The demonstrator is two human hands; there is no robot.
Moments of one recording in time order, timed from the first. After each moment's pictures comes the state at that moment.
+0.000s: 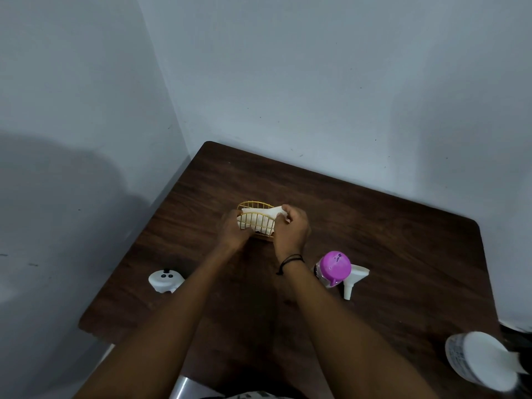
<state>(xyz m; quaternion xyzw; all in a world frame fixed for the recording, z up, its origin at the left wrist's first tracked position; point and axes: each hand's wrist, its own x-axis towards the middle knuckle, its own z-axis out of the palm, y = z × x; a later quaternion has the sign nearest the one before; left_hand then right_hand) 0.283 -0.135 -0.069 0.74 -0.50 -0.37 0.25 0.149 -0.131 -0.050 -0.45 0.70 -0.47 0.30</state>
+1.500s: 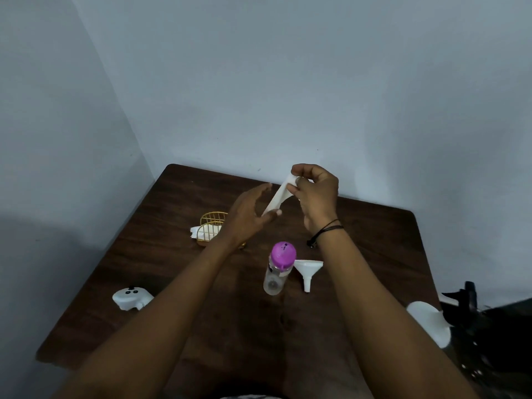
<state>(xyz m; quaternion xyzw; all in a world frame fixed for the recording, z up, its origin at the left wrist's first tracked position) 0.183 -0.139 0.014 0.49 -0.73 -0.29 0.37 0.033 -0.127 0.101 -0.36 0.56 -0.62 0.42</state>
